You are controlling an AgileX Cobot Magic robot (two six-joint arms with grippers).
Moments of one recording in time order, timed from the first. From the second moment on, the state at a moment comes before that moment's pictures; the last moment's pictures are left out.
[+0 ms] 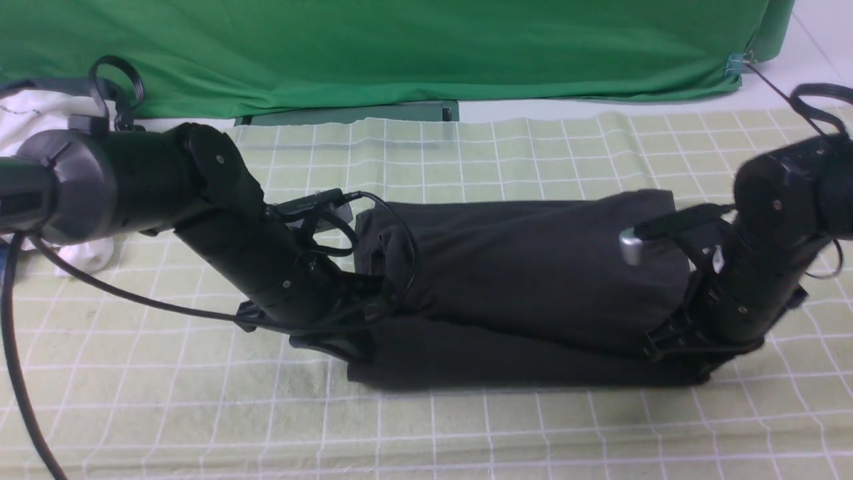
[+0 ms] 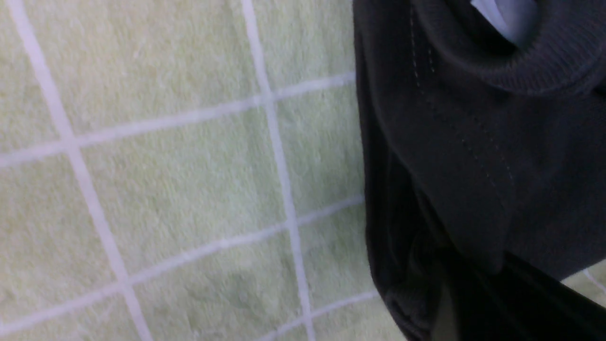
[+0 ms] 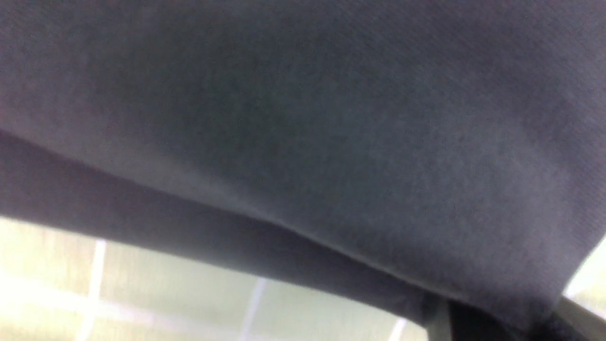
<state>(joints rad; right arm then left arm) 0.35 1.73 -0.99 0.05 0.80 0.02 -0.25 1.79 -1.06 -0.58 0.87 0.21</state>
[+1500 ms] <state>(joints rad) 0.36 0.68 -1.00 0.03 1.16 -0.03 -0.29 1.38 -1.18 -0.38 0.95 0.12</state>
